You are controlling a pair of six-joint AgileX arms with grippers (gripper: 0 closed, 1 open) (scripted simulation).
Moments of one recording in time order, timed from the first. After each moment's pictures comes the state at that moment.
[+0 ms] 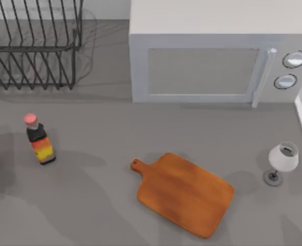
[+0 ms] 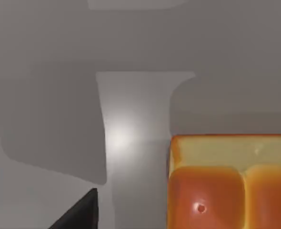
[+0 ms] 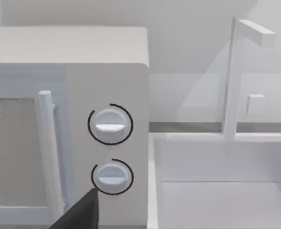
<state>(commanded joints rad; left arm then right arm) 0.28 1.91 1.13 -0.78 0.00 0.15 0.00 0.00 0.00 0.00 0.00 0.00</state>
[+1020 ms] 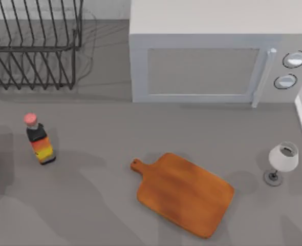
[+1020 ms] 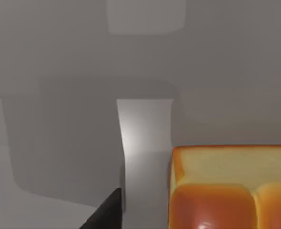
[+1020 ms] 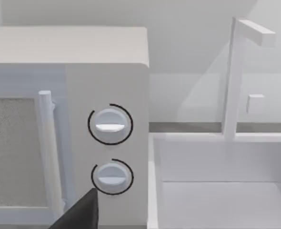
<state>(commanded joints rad) 0.28 1.94 1.09 -0.72 0.00 0.15 0.00 0.00 0.00 0.00 0.00 0.00</state>
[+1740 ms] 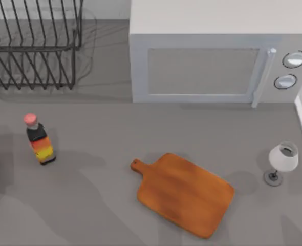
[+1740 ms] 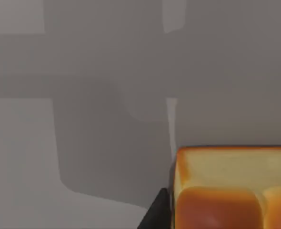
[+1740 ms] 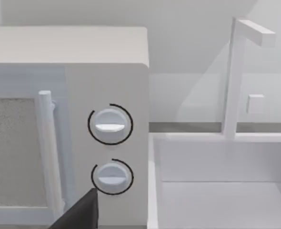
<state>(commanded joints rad) 0.28 1.91 1.11 -0.74 0.01 0.15 0.00 0.00 0.00 0.00 0.00 0.00</state>
